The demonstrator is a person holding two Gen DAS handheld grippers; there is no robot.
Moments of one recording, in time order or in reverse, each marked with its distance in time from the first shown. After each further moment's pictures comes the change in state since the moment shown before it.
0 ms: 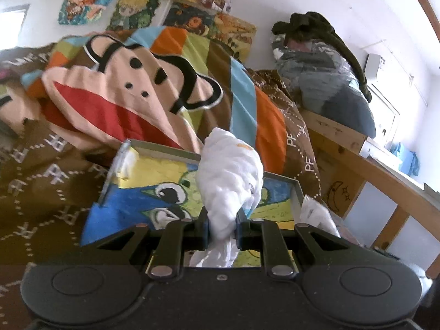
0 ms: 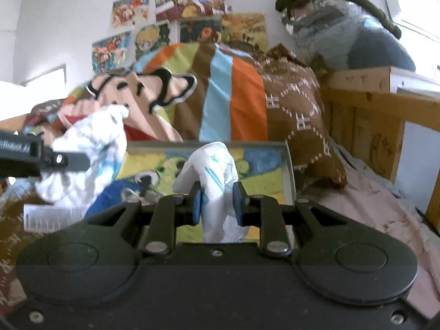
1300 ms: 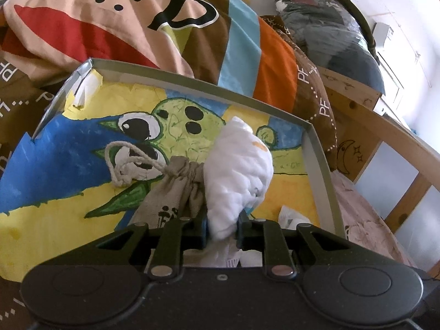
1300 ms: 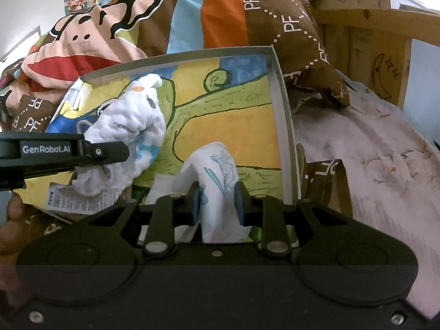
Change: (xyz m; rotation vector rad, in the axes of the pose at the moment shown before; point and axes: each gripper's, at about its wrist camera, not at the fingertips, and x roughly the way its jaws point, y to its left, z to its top) left arm 0.099 -0.001 -0.052 -0.025 0.169 -0.034; right arm 0.120 -0.029 -0.083 0.082 0.285 -0.033
